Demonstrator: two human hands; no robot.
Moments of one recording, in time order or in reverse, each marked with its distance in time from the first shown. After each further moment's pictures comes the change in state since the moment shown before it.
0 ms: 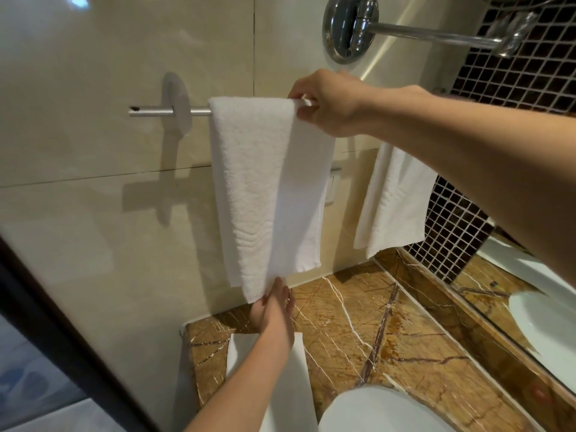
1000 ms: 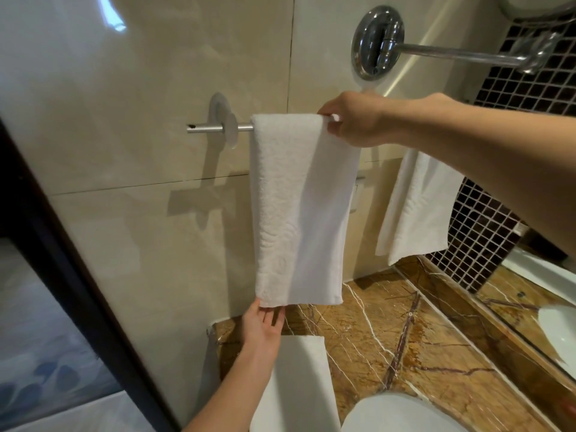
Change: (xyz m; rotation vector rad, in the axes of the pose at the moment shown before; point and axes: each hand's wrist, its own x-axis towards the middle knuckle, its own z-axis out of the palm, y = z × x) left_hand 0.001 0.056 -0.057 -0.212 -0.135 -0.101; right_hand -0.008 -0.020 -0.010 -0.086 -0.092 0.060
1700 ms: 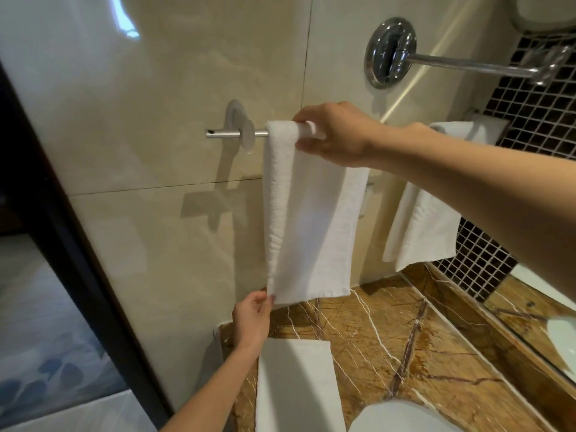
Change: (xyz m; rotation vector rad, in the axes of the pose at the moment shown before) left_hand 0.015 0.027 -0.015 1.089 -0.061 0.713; right_hand -0.005 -0.039 0.011 0.119 0.134 -0.217
